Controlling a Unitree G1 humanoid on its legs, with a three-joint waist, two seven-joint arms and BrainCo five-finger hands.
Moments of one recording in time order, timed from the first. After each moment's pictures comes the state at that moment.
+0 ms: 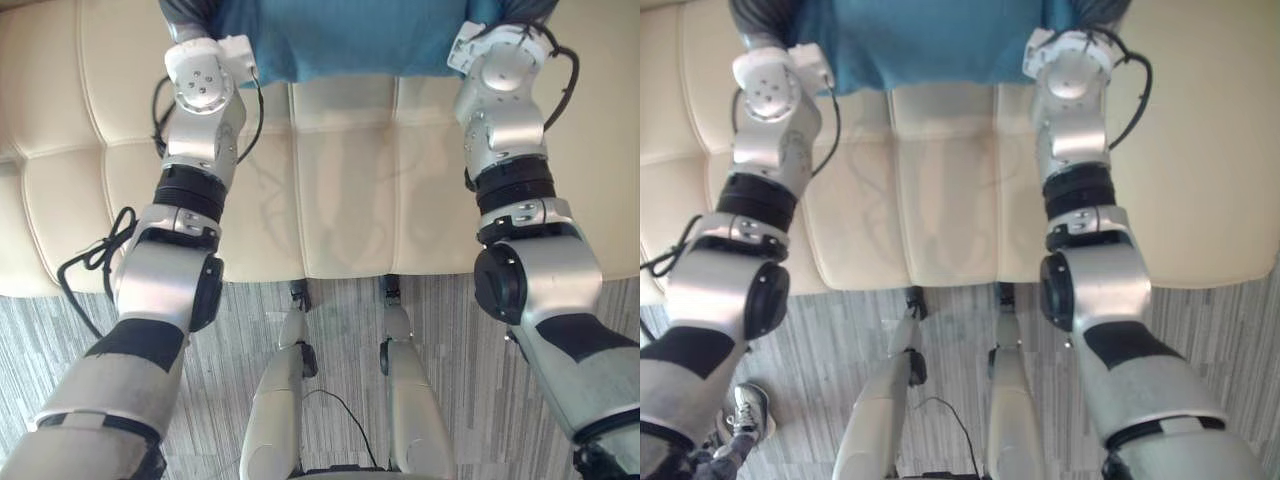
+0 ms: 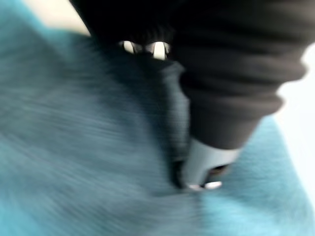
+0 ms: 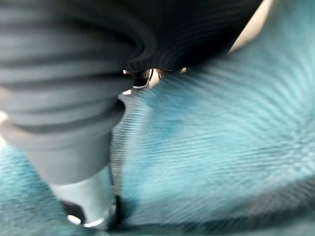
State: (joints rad) left arm -1.38 0.25 0.04 0.93 -0.33 -0.16 0.42; right arm -1.35 -0.29 -0.12 0.86 0.15 -0.04 -0.51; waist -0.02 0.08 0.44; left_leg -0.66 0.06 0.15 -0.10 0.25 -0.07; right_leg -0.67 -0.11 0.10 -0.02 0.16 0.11
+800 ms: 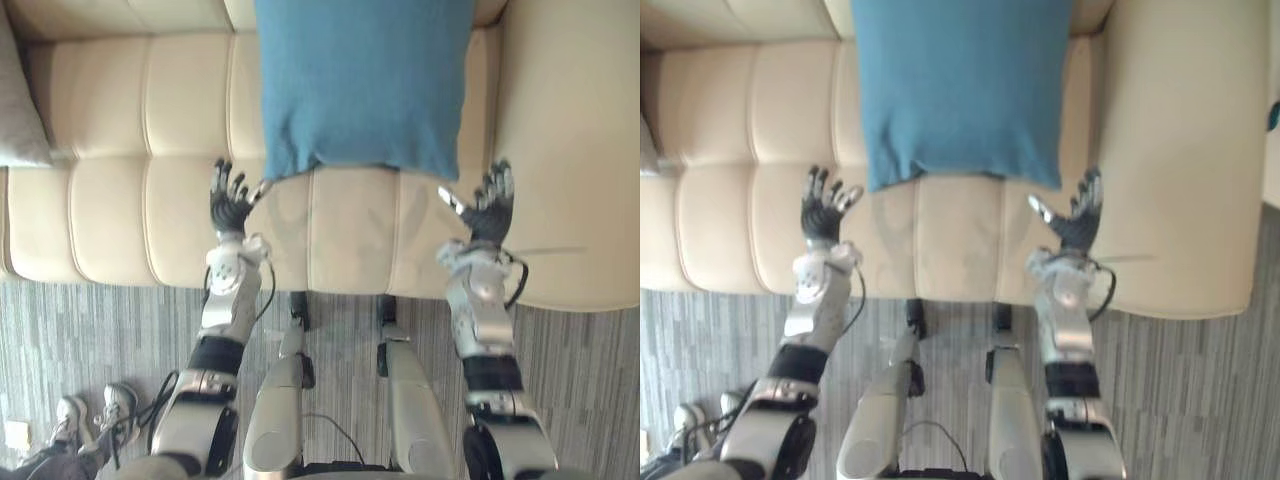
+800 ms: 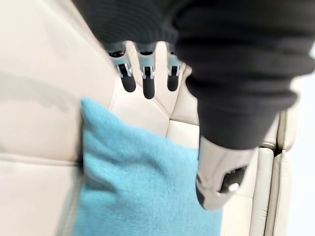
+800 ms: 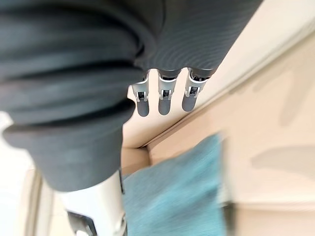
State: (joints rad) left arm -0.29 0.13 0.02 0.36 -0.41 -0.19 0.21; right arm -0.16 -0.11 -0.15 0.16 0.20 -0.12 -0.25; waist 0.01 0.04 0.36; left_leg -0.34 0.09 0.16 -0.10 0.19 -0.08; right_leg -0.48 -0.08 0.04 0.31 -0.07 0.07
